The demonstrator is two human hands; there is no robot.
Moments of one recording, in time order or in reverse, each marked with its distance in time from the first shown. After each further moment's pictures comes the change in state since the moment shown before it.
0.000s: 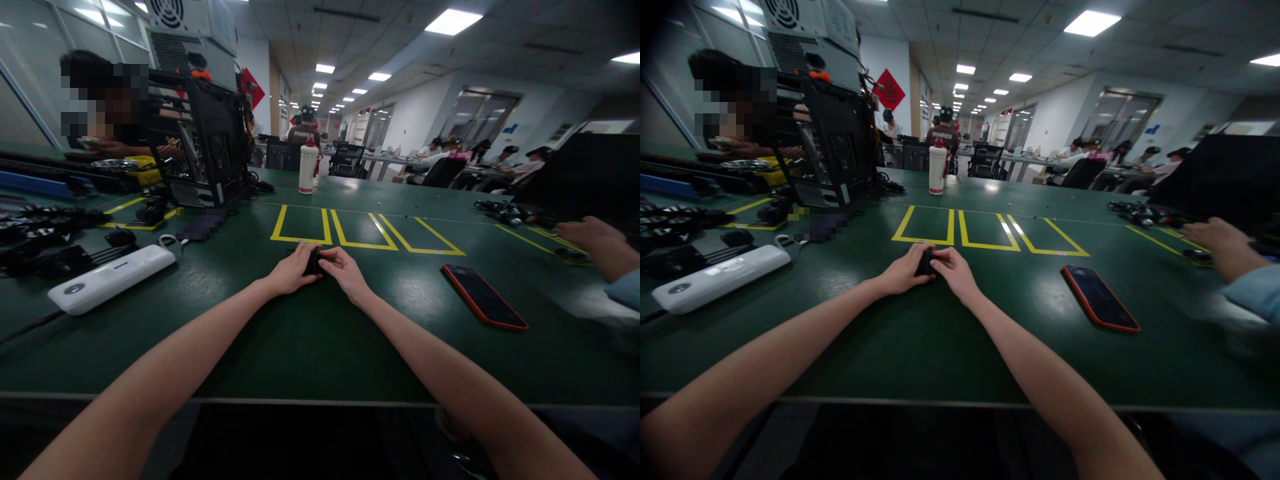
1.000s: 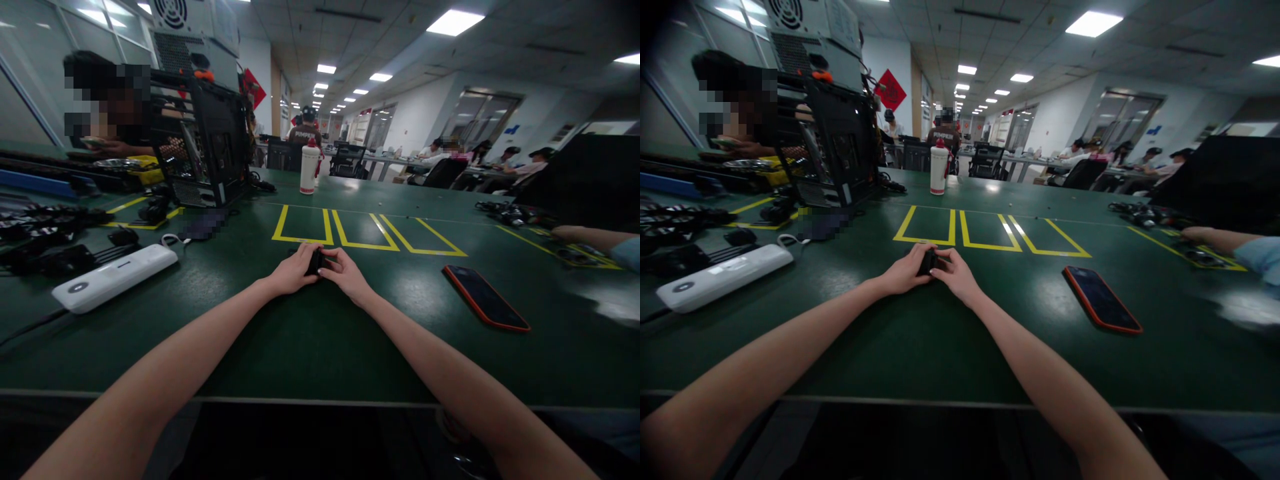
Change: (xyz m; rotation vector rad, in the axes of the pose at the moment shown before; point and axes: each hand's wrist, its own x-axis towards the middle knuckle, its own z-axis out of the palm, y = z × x) left_hand -0.001 0.001 -0.002 -0.005 -0.023 0.007; right_hand -0.003 0.001 -0.001 0.105 -0.107 0.030
